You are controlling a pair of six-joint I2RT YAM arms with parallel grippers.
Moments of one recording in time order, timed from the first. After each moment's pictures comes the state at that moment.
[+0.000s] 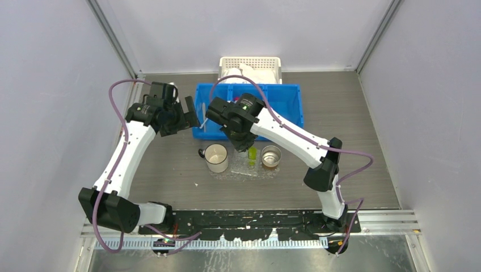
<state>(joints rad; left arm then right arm) -0.23 1.30 1.36 -0.98 0.03 -0.47 1.05 2.01 2.25 -1.58 0.24 0.42</state>
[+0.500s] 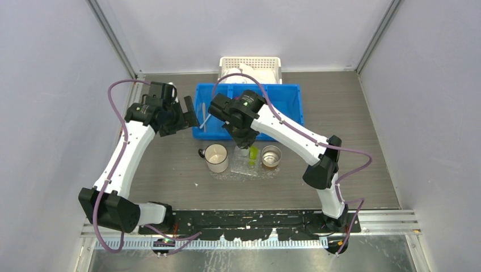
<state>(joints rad) -0.21 1.30 1.36 -0.98 0.03 -0.47 1.02 2.02 2.25 -1.58 0.24 0.39</state>
